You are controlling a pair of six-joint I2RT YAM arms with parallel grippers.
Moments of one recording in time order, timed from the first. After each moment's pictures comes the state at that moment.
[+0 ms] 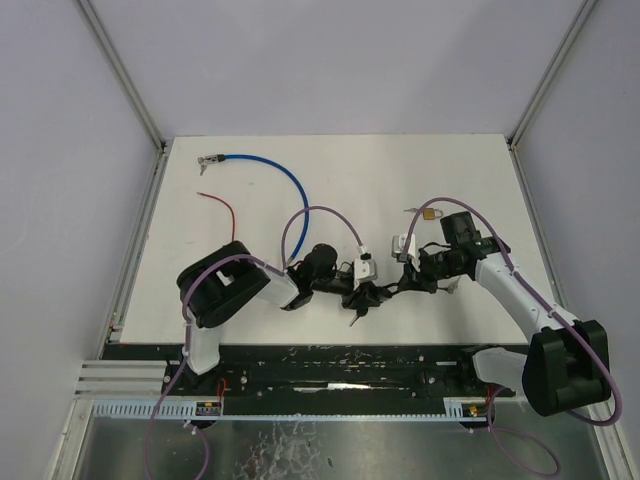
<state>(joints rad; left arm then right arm) -0.87 1.93 0.74 0.85 0.69 0.12 0.23 1.20 0.76 -0.77 -0.85 -1.05</state>
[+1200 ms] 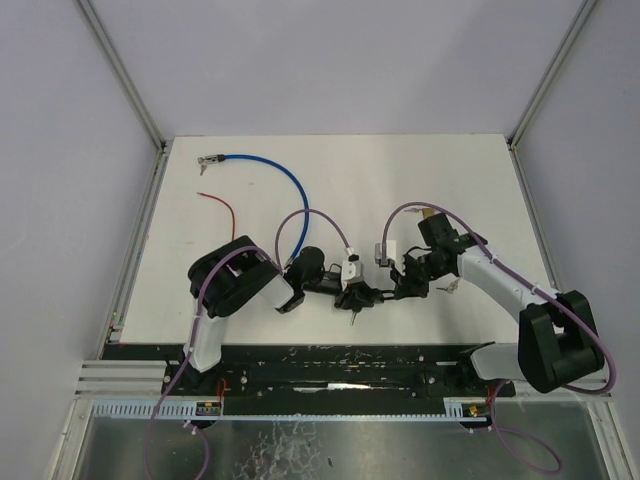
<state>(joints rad) -0.81 2.03 0.67 1.13 0.80 0.09 0.37 1.36 0.80 -0.76 -0.69 -0.97</state>
